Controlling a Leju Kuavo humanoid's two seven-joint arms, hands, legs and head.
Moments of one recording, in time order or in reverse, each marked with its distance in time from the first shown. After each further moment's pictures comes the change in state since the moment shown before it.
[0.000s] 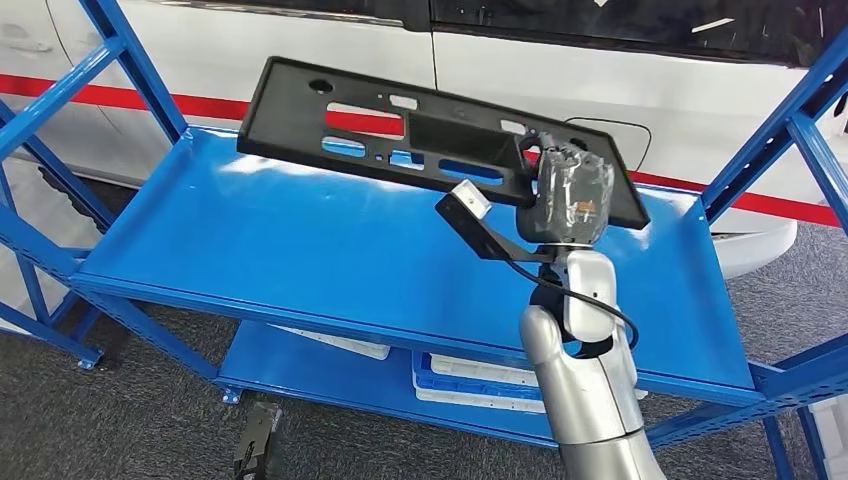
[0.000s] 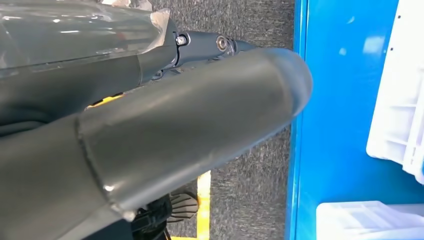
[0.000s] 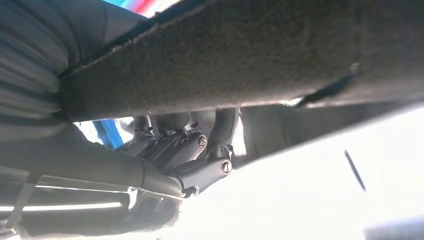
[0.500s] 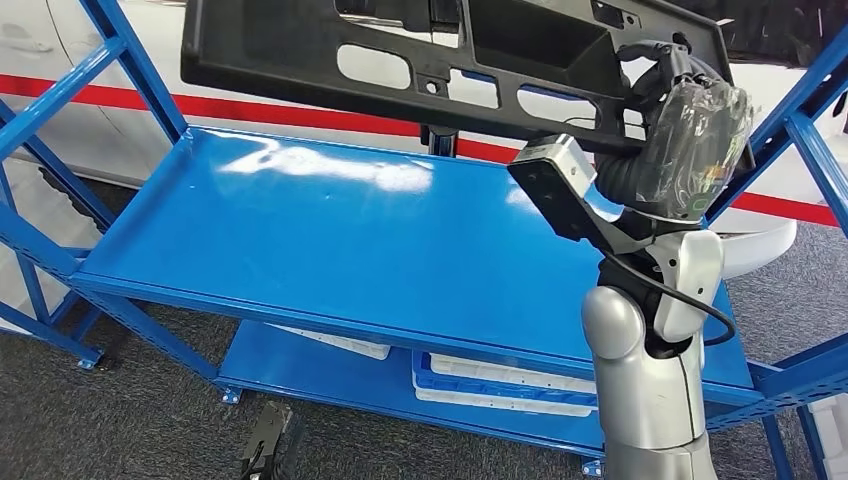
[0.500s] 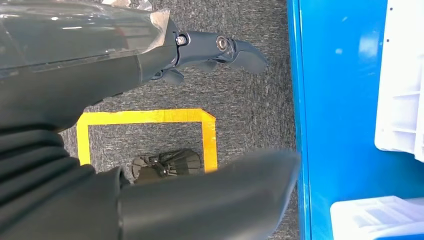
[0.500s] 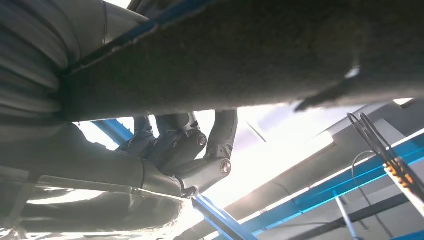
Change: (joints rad) left arm -0.002 -0.010 -0.007 0.000 -0.093 0.033 0.009; right arm -0.059 -0.078 -0.014 -0.299 -0.211 -0.020 -0.052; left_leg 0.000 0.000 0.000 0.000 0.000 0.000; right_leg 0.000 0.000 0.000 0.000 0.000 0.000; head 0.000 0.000
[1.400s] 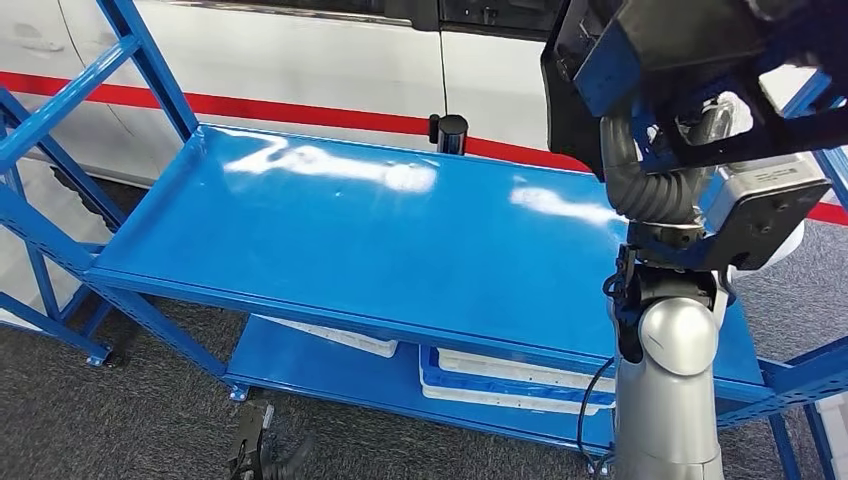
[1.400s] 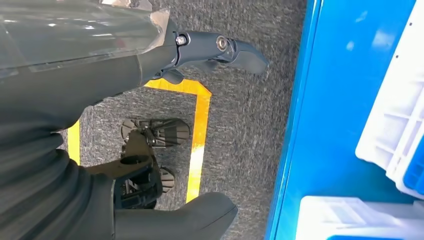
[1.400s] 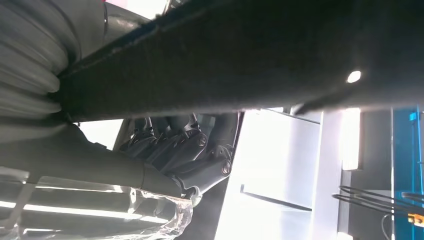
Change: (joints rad) left arm -0.008 -0.009 0.112 0.000 0.133 -0.128 -0.017; right arm 0.035 -0.017 -0.046 -0.020 -0.995 0.180 -0.213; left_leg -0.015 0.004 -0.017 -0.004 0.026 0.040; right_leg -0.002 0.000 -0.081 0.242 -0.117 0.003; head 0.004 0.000
